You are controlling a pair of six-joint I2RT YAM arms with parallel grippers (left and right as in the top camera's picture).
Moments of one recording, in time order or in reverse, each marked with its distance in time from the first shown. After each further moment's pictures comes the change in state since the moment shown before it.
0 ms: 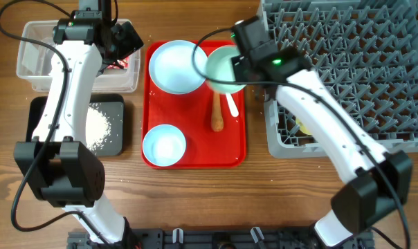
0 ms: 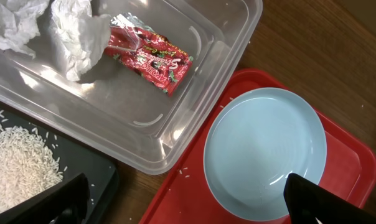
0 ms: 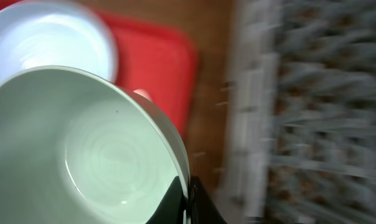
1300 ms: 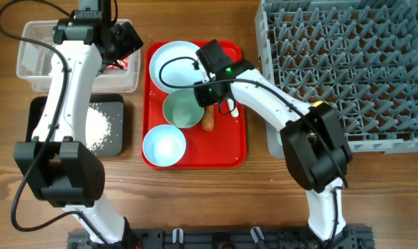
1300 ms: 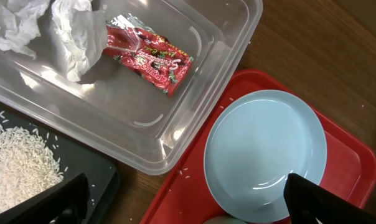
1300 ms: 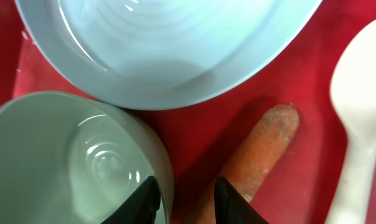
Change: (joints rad) left arm 0.000 0.000 0.000 0.000 0.000 0.003; right arm 0.102 0.381 -0.001 0.183 -0.478 0.058
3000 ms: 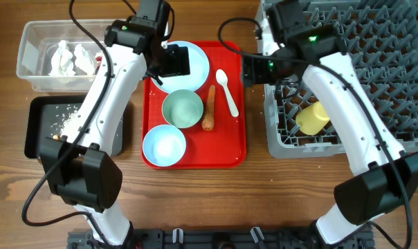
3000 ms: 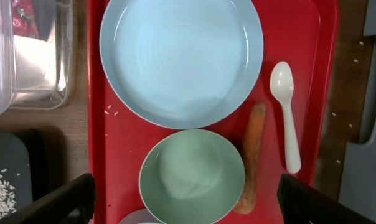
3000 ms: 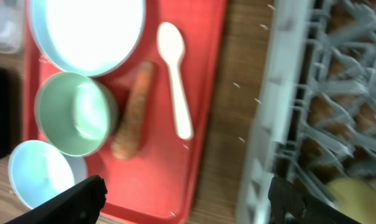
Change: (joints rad) left arm -0.255 0.000 0.002 -0.113 0.089 0.226; right arm -0.232 -0.347 0.152 -0.504 0.033 -0.029
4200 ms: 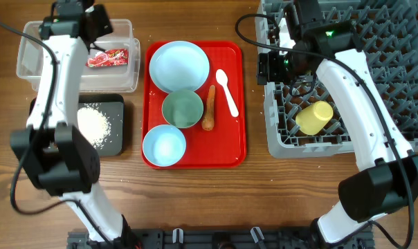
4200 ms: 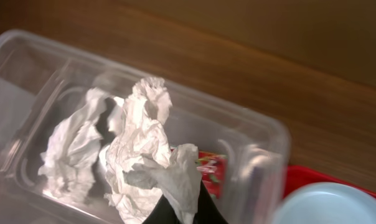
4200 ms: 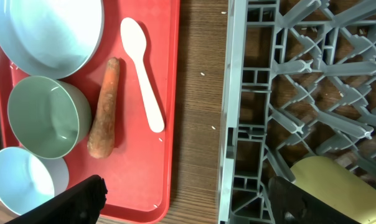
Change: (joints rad) left arm 0.367 0.111 0.048 0.428 -0.175 0.138; right arm -0.097 0.000 0.003 -0.070 0.012 -0.013
